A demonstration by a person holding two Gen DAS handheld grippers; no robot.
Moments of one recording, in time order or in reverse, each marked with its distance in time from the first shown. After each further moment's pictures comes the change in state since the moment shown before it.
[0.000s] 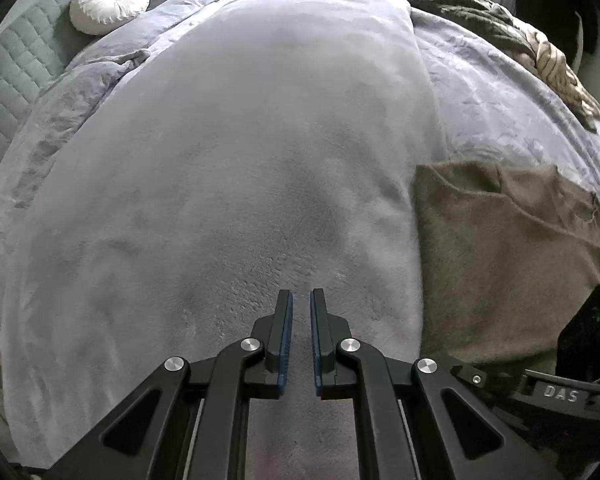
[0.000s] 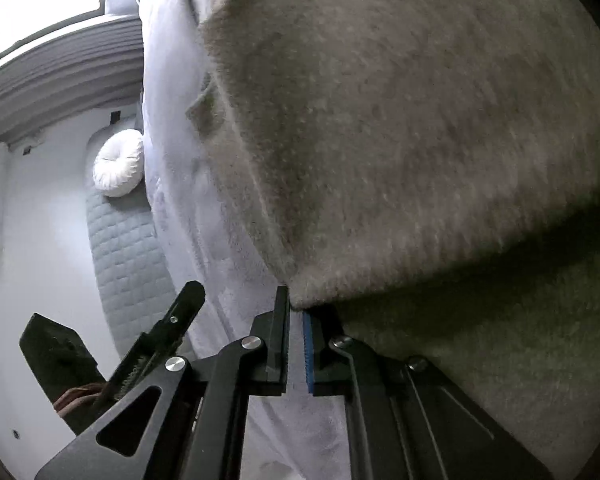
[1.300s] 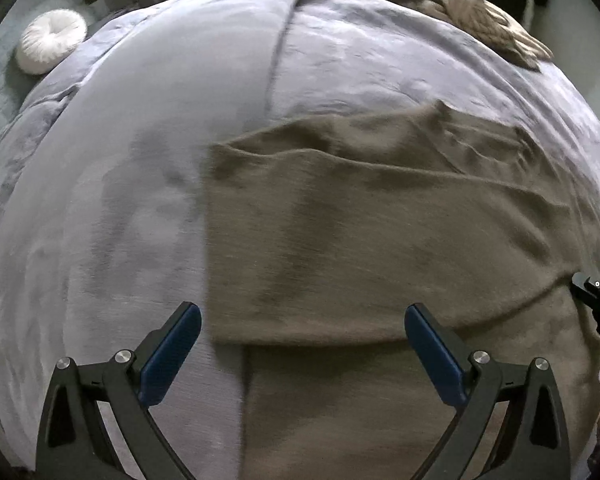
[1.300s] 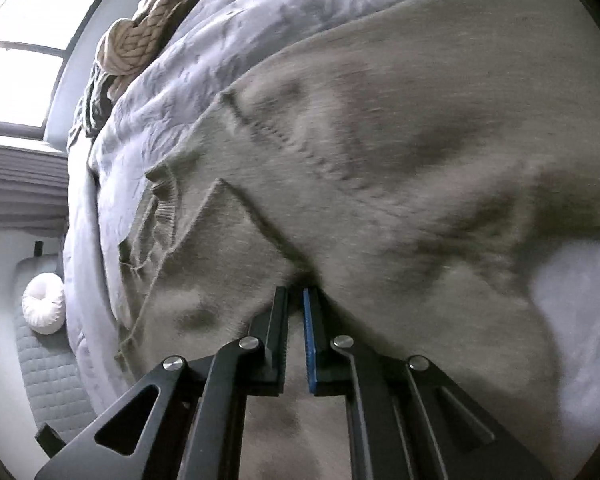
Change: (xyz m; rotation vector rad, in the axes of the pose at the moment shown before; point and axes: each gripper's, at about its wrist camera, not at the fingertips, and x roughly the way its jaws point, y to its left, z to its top) left arm -0.018 -0.156 -0.019 0.153 0.043 -0.069; right arm -0.301 -0.101 0.058 0.114 -0.533 -0.354
